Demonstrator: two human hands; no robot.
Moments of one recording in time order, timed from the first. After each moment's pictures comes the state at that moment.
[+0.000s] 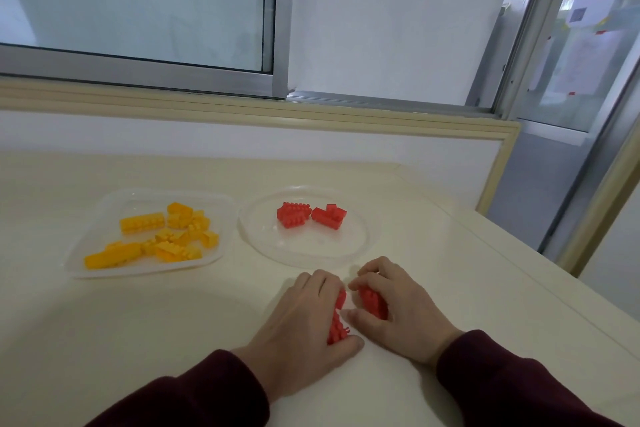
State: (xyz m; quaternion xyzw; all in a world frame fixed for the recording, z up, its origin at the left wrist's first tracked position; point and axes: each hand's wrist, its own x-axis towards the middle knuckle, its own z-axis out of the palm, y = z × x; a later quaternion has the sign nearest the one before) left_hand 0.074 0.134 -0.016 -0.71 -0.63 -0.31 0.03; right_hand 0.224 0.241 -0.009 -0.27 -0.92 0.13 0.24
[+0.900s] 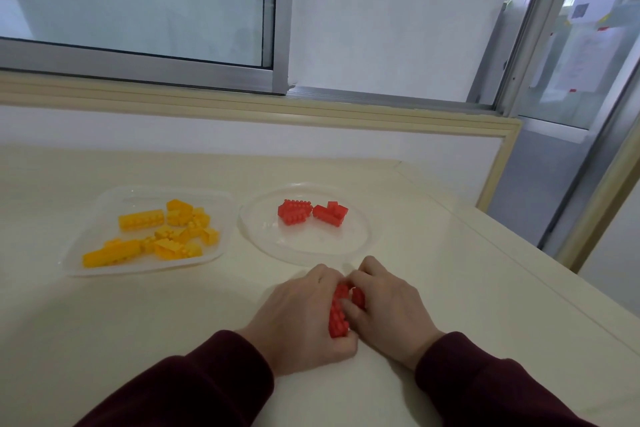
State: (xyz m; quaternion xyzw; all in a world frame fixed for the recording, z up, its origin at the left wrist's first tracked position) left_hand 0.063 0.143 -0.015 -0.69 -0.66 -0.29 0.03; right_hand 0.198 0.230 -0.012 -0.32 -0.92 0.05 0.21
